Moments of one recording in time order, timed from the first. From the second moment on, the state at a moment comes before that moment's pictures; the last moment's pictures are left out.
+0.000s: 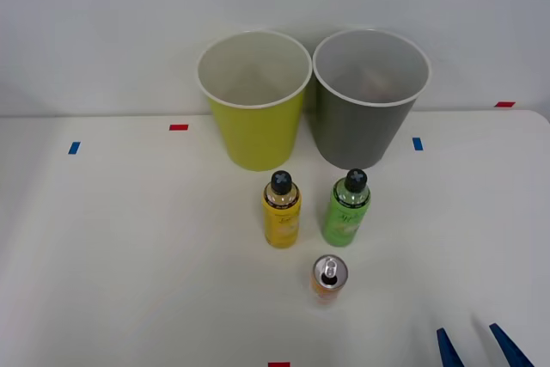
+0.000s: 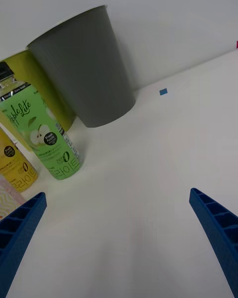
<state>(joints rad) 0.83 -0.21 0.02 -1.64 0.32 -0.89 0.71</state>
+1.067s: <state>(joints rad) 0.80 -0.16 -0.02 -1.64 0.60 -0.94 0.66</state>
